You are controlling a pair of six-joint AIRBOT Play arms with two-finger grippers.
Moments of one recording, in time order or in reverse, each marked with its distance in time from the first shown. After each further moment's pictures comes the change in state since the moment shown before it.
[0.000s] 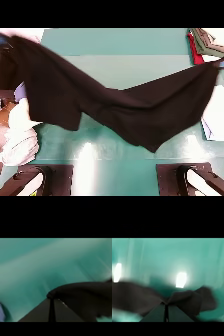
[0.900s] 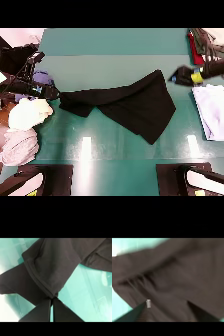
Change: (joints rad) left arm 0.000 -0.160 -0.490 -0.013 0.150 0.019; right arm 0.056 -0.222 -0.331 -0.056 -0.311 -0.138
